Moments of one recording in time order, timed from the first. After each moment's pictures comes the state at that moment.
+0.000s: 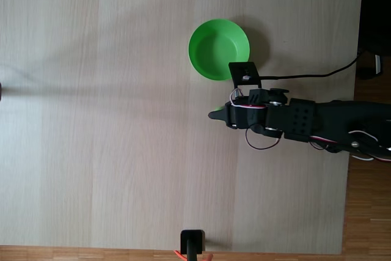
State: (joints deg) arm 3.5 90.4 113.8 57.7 -15.1
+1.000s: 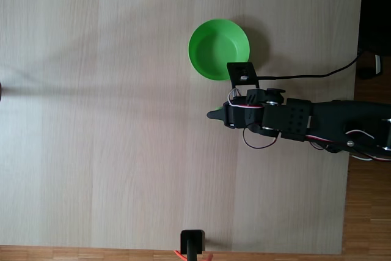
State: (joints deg) arm 3.5 88.5 113.8 56.5 -15.0
